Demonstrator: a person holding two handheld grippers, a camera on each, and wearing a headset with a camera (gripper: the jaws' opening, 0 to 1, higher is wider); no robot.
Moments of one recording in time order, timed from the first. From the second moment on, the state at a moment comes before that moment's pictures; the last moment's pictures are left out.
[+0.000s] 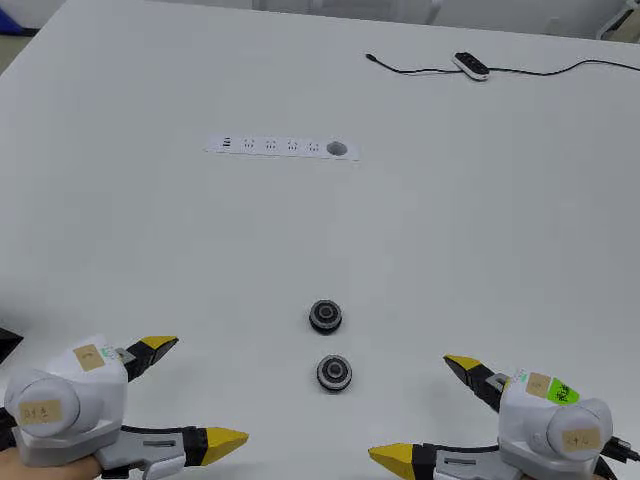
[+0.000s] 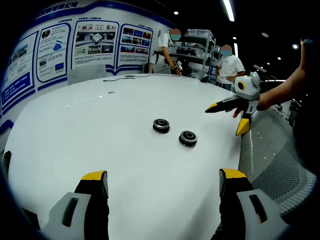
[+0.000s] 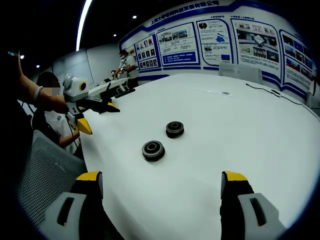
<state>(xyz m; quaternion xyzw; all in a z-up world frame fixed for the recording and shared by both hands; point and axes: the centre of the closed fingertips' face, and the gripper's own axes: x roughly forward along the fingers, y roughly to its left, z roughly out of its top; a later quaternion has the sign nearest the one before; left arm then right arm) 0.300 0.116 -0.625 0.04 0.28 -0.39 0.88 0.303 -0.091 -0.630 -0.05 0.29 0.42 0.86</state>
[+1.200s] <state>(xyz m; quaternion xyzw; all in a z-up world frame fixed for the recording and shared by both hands) 0.308 0.086 -0.624 0.06 0.28 -0.43 0.85 0.299 -0.073 -0.634 -0.03 0.29 0.43 0.86</state>
